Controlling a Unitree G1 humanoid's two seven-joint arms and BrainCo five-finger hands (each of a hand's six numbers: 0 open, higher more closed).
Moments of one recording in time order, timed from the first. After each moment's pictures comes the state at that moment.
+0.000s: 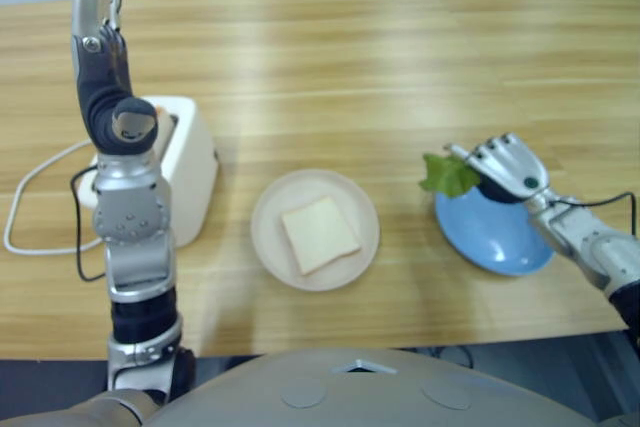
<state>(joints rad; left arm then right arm) -0.18 0.18 0.17 -0.51 0.20 -0.39 0.05 -0.08 -0.98 0.23 0.15 -1.02 -0.29 -0.65</state>
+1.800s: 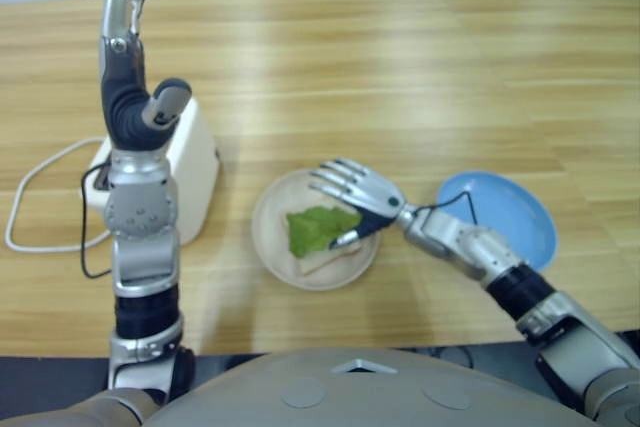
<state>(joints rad) -0.18 0.18 0.15 -0.49 0.23 -0.37 0.04 -0.26 -0.61 0.55 0.20 -1.08 -0.49 -0.35</state>
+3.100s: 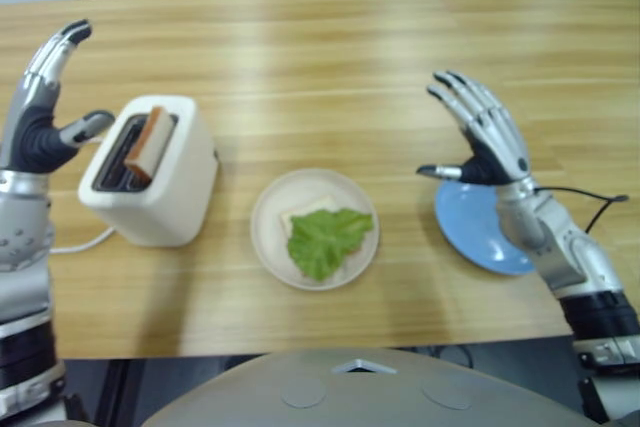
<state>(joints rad) 0.15 0.70 0.55 -0.21 0.30 -0.36 -0.14 -0.03 -0.68 -0.02 0.00 -0.69 -0.56 -0.44</state>
